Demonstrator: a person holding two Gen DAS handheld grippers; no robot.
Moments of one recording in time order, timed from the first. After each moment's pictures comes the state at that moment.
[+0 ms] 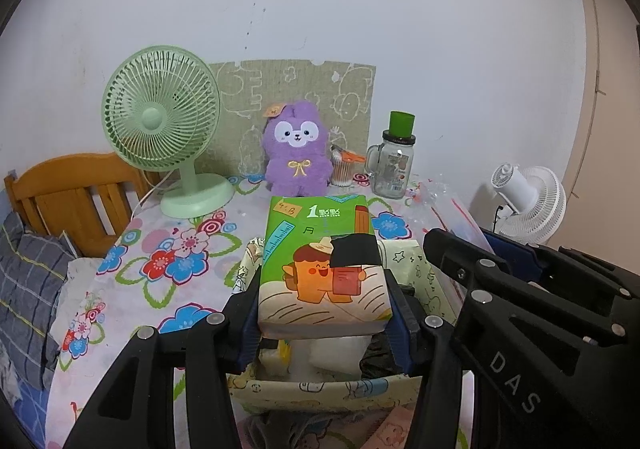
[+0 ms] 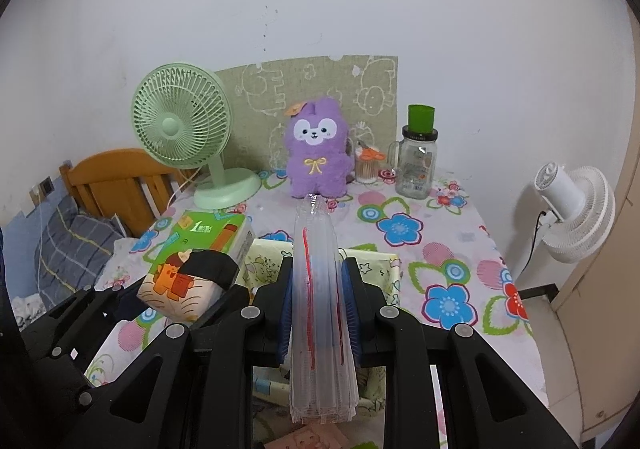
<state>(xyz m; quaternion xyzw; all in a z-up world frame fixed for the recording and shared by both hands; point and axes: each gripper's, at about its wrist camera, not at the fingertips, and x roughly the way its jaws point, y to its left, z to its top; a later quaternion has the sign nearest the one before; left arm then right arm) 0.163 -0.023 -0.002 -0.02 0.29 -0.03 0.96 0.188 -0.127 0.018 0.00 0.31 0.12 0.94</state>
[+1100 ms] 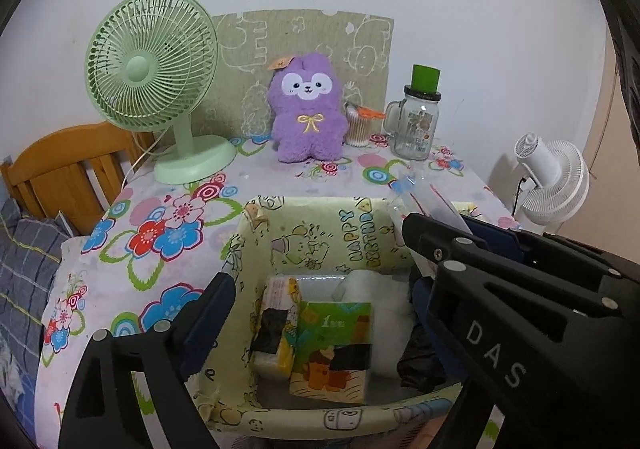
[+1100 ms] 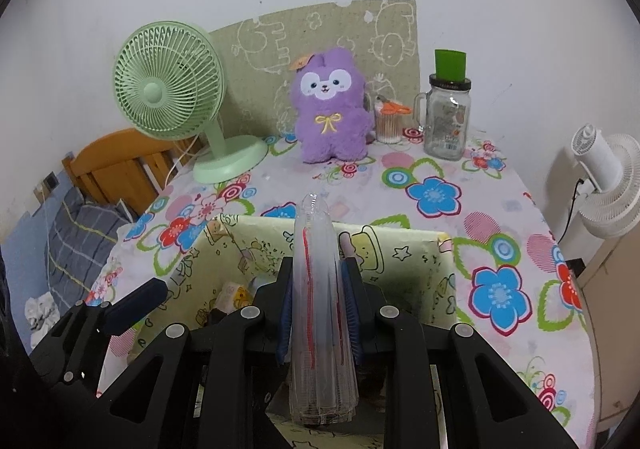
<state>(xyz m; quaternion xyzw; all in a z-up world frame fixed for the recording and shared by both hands) 0.203 -0.014 -0.051 -0.02 0.34 -0.02 0.94 0.248 -0.112 -0.035 0.02 0.36 0.15 0.92</state>
